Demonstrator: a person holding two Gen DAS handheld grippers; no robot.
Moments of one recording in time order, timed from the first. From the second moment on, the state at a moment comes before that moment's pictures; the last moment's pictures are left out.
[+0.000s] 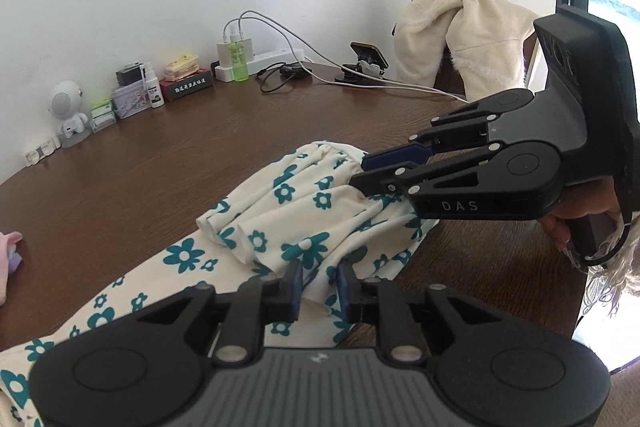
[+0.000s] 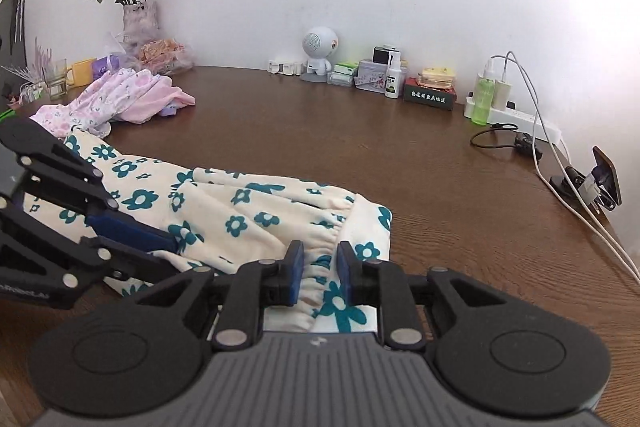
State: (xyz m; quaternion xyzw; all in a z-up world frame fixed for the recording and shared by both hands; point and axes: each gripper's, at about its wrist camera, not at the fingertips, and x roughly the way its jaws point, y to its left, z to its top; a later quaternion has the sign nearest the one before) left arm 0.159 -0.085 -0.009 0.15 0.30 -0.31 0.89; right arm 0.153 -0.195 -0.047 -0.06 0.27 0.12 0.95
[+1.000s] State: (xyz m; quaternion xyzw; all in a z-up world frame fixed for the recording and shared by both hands) left arm 0.175 -0.096 -0.026 0.16 0.31 -0.35 0.87; right arm 0.131 -0.288 -0.074 0.31 0.28 0.10 0.90
